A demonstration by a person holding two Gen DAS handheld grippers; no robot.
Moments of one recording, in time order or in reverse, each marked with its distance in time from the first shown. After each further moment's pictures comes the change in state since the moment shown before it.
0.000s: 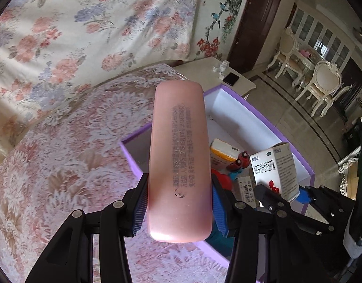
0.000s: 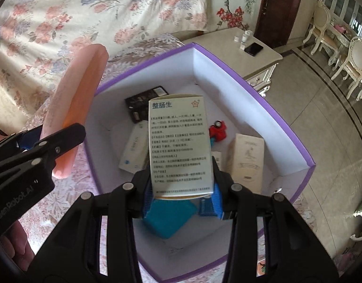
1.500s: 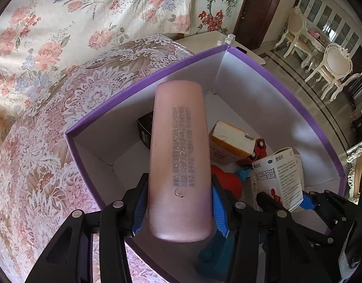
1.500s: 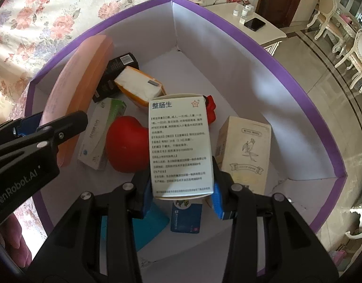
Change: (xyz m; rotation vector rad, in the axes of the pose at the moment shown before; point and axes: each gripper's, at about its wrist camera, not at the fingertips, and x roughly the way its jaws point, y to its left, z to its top) left arm 0.087 -0.025 0.003 0.012 0.139 0.048; right arm 0.071 -0.034 -0.008 -0.008 0.136 -0.012
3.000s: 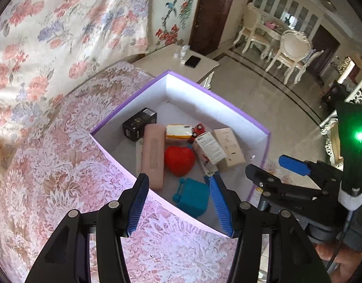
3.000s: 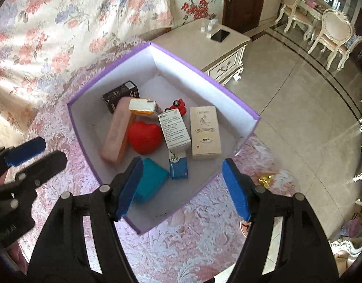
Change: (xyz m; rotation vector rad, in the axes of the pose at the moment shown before) left arm -0.146 -0.016 -0.048 0.196 -0.068 -0.156; right arm -0.142 -0.013 -0.047 0.186 -0.118 -0.056
